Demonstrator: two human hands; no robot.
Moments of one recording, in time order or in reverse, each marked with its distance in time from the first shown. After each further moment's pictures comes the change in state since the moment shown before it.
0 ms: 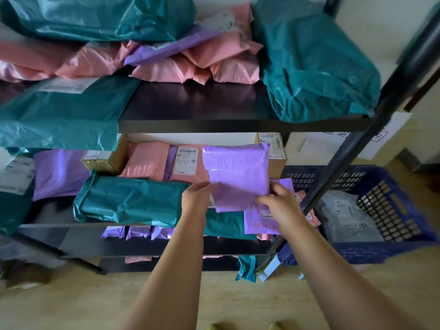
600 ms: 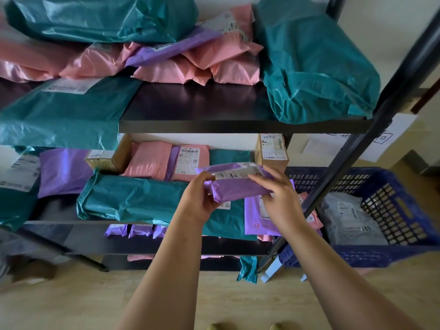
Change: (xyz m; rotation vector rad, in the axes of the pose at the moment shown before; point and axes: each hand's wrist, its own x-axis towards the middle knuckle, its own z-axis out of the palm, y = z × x) left_hand -0.010 0.024 -0.004 -0.448 -0.428 -0.171; right_hand -0.004 -0.003 -0.007 -0.531 0.098 -0.688
